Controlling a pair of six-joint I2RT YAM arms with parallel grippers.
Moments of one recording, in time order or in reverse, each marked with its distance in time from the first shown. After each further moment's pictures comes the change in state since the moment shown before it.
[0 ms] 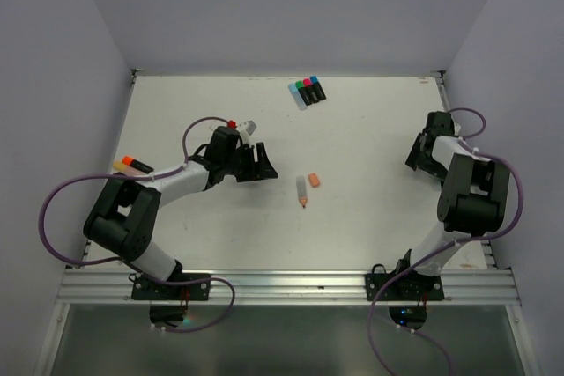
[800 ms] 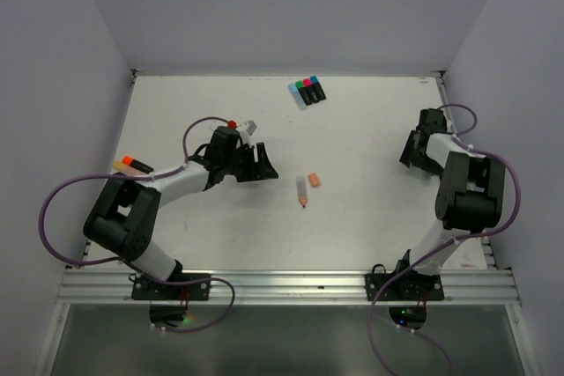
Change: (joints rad) left arm 0.000 0.000 0.000 0.001 0.010 0.006; right arm 0.051 0.026 0.026 0.015 -0.026 -0.009
